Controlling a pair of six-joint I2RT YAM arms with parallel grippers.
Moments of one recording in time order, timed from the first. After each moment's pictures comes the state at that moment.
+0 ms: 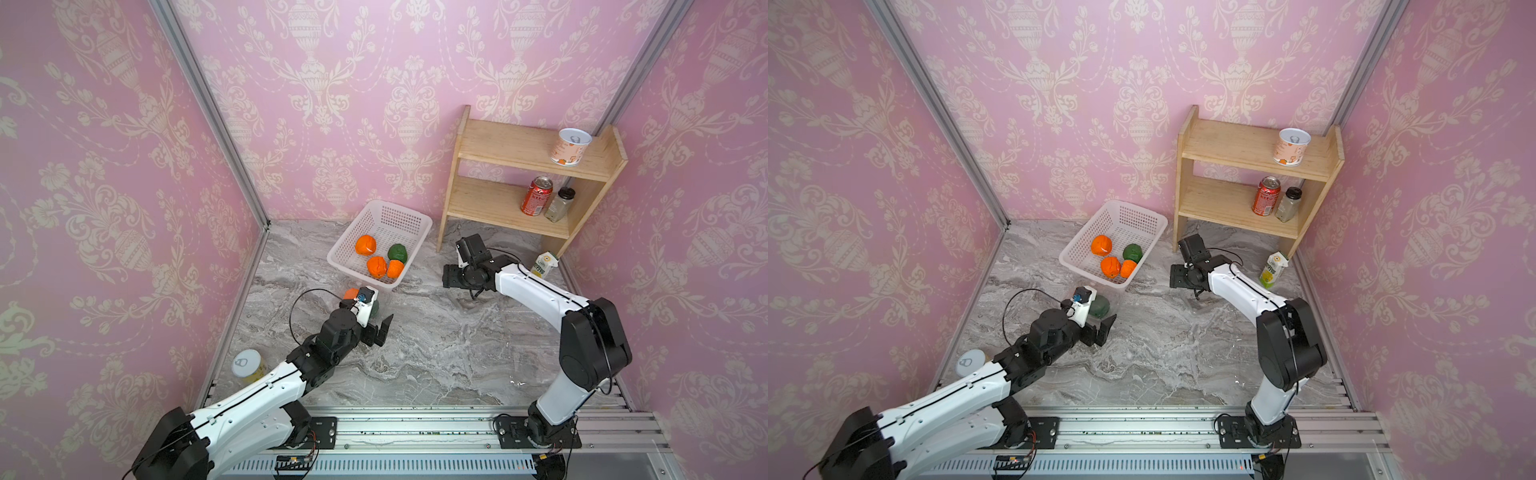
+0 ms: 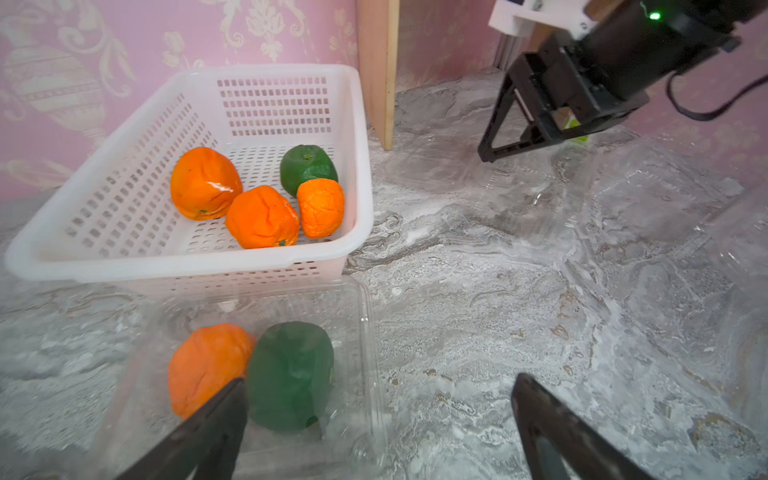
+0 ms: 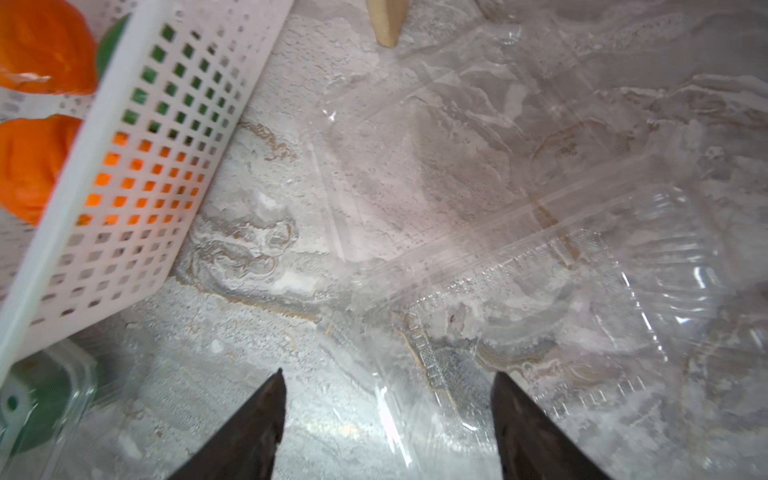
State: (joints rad) left arm -0.71 0.92 0.52 0.01 -0.19 -0.13; right arm 0.40 1.66 1.26 -0.57 0.06 0.41
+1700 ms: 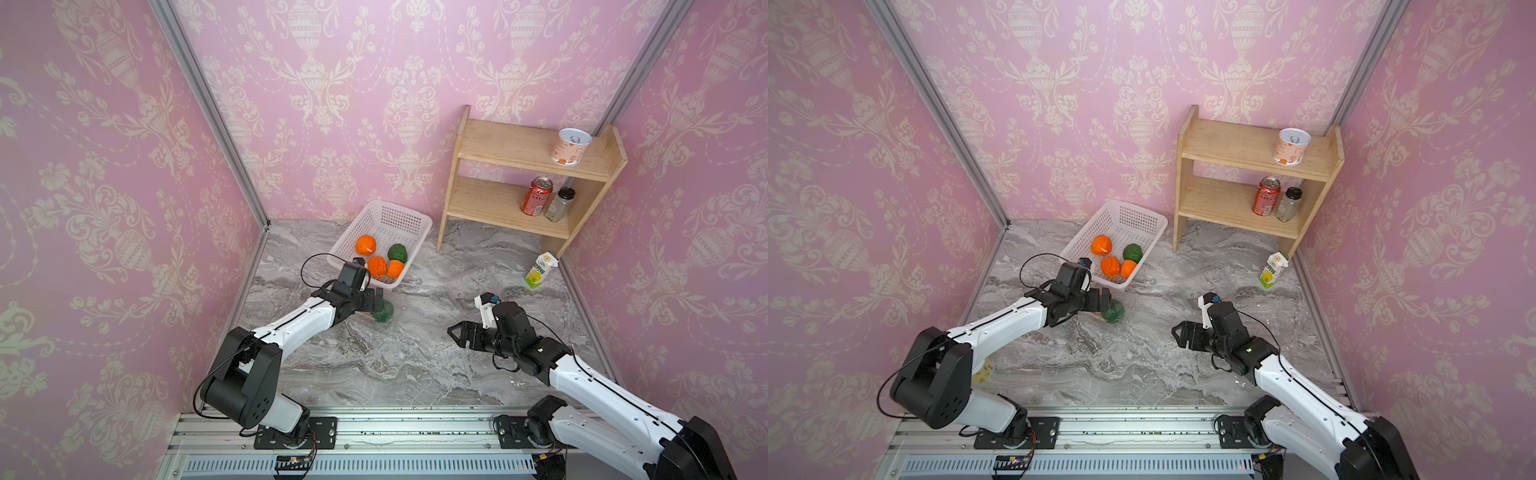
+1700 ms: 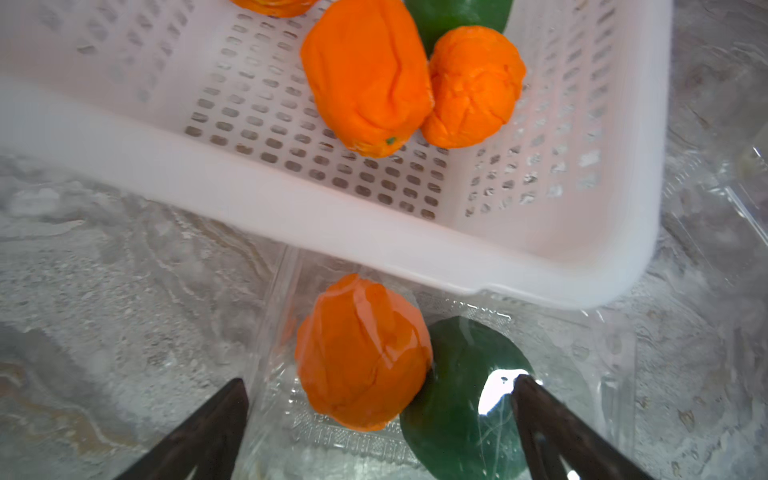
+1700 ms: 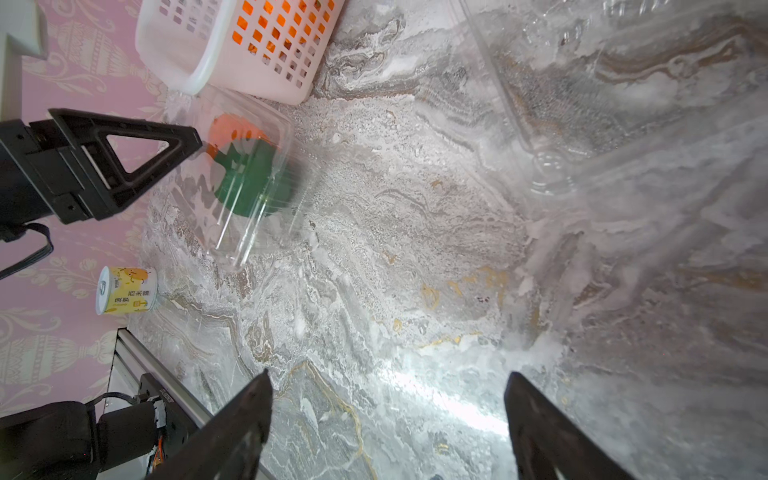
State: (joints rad) left arm -0.48 1.50 0.89 -0.29 -0.02 -0.35; right arm 0.50 0.92 0.47 -0.29 -0.21 0.66
